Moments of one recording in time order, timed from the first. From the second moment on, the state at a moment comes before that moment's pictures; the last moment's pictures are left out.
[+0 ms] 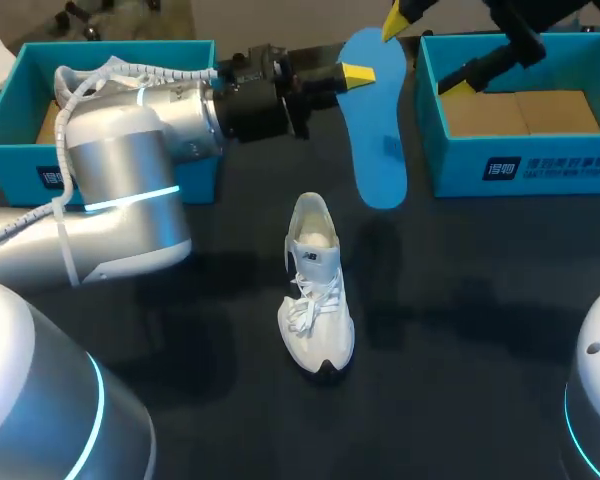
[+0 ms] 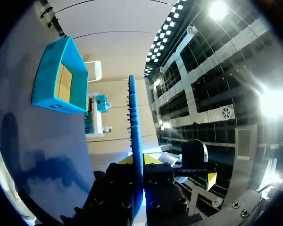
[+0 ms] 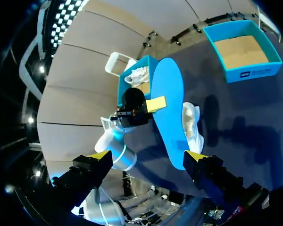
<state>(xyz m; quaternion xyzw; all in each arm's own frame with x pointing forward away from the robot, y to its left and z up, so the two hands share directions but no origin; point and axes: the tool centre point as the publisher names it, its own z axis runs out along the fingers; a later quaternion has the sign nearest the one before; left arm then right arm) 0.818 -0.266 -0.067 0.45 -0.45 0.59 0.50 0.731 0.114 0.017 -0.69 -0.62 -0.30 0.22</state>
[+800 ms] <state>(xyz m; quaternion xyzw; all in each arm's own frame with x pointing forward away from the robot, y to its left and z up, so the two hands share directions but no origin) 0.817 -0.266 -0.067 0.45 -0.45 0.59 0.50 0.749 0.124 -0.002 -0.68 -0.67 -0.29 0.03</state>
